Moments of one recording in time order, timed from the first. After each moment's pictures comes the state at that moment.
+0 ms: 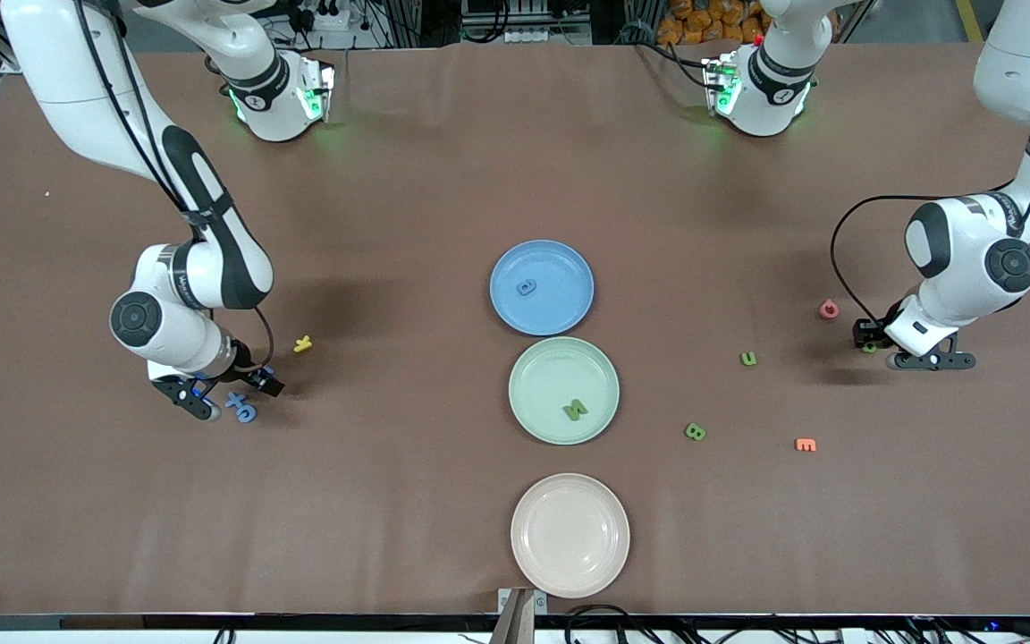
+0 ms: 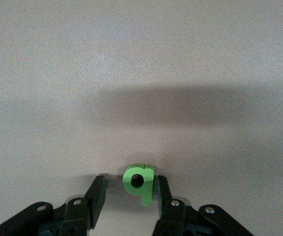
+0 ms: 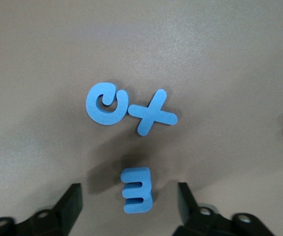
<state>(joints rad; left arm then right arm) 0.29 0.45 -0.06 -2.19 0.16 2.65 0.14 0.11 0.55 -0.05 -1.99 0.07 2.52 0.58</state>
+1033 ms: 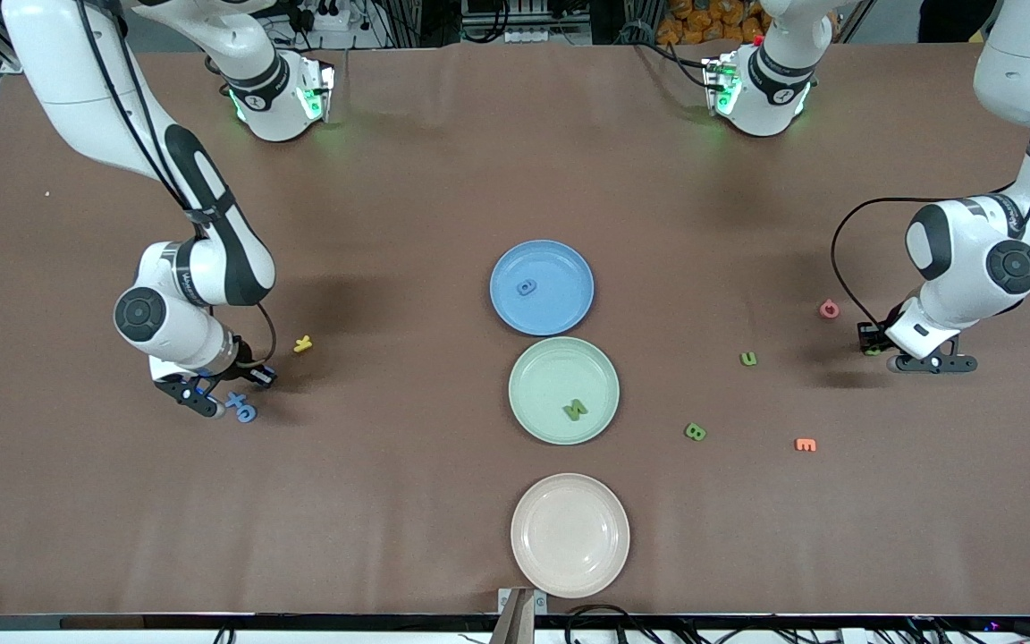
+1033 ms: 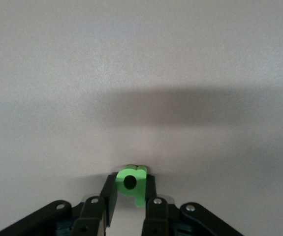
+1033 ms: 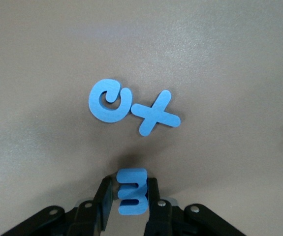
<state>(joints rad) 0.29 0.45 -0.07 -2.18 0.16 2.65 0.14 0.11 0.55 -0.05 -2.01 0.06 2.56 0.52</state>
